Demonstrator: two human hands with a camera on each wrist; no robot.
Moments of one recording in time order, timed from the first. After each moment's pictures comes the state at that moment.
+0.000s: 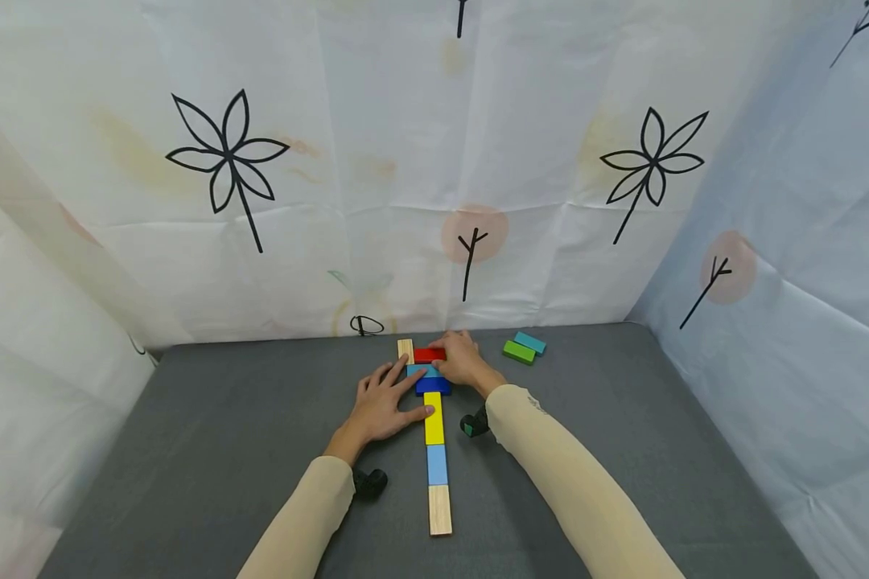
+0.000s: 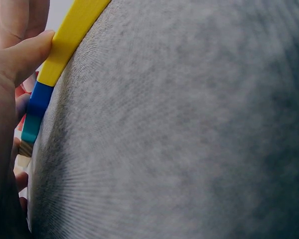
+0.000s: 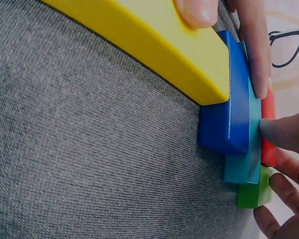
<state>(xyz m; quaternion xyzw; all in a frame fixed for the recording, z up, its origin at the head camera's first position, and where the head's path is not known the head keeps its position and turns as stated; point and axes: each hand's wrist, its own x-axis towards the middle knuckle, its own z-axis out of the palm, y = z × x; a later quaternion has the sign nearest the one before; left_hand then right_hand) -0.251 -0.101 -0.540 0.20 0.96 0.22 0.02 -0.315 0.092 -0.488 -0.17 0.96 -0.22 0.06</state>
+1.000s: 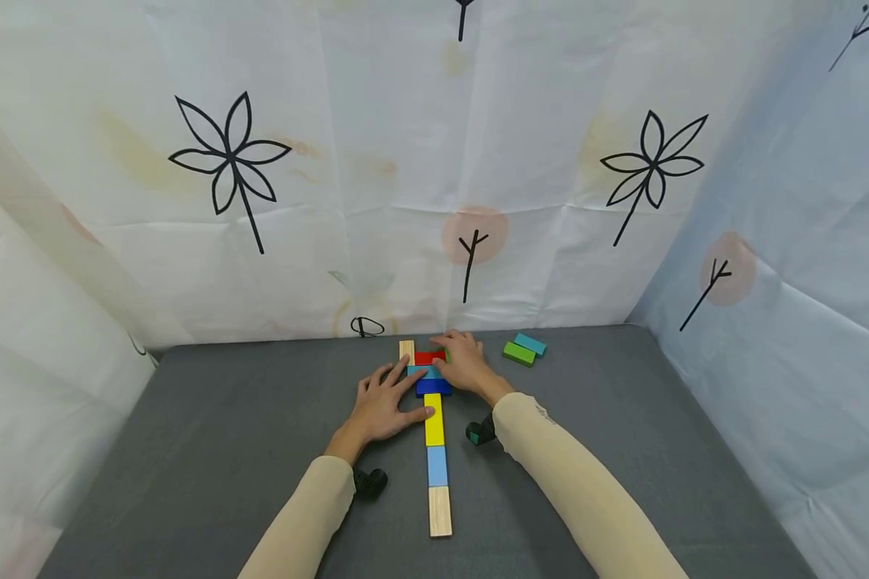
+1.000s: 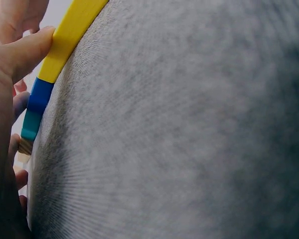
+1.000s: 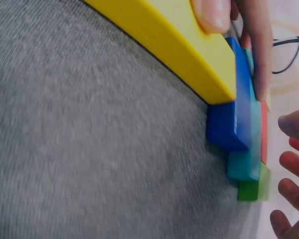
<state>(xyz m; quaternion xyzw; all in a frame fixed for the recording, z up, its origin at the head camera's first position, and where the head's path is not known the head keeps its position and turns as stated) -0.250 -0.101 -0.538 0.20 0.95 0.23 0.02 -0.307 0.099 -0.490 -0.18 0.95 -0.24 0.02</state>
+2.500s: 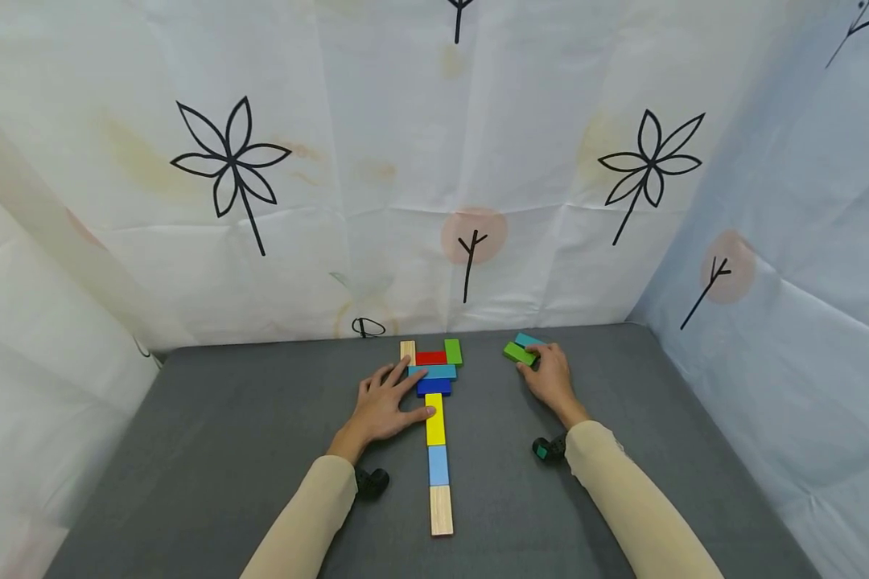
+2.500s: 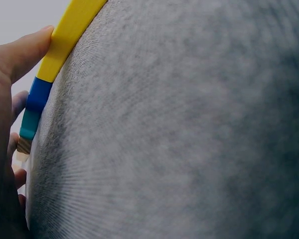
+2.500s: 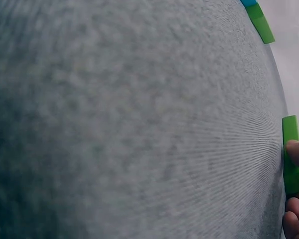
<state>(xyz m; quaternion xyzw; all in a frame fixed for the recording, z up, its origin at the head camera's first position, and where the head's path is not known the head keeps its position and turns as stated) -0.249 -0.101 -0.539 0.21 0.95 0.22 0.02 -0.284 0.232 -0.526 -0.02 0.94 -0.33 -0.11</state>
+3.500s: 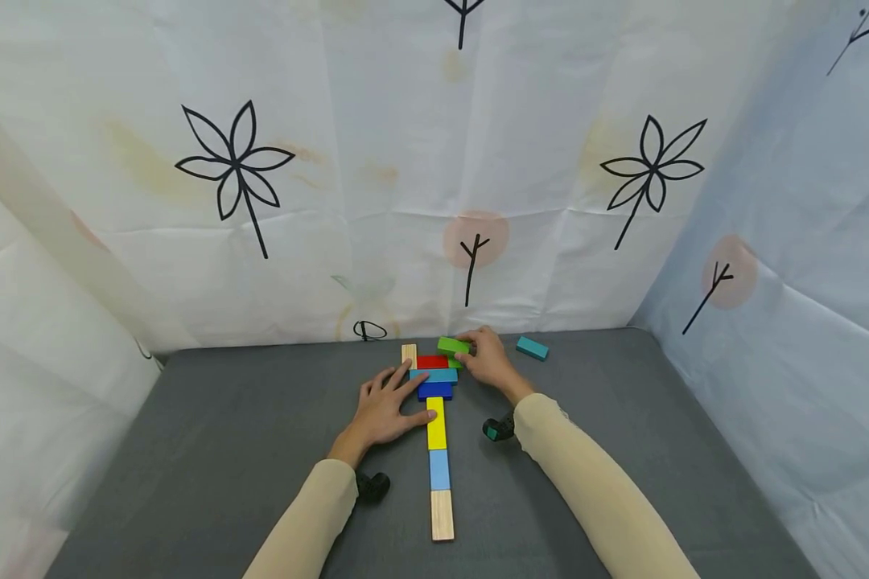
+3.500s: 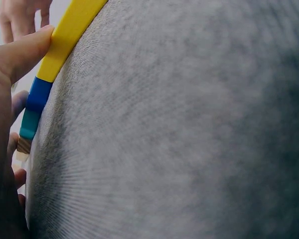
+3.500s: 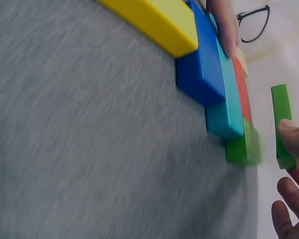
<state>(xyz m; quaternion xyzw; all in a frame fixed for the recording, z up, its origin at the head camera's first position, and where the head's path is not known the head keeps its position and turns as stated) -0.250 -0.100 -0.540 0.19 0.96 0.22 0.03 -0.312 0.134 -0.490 -0.12 0.93 -0.36 -0.03</state>
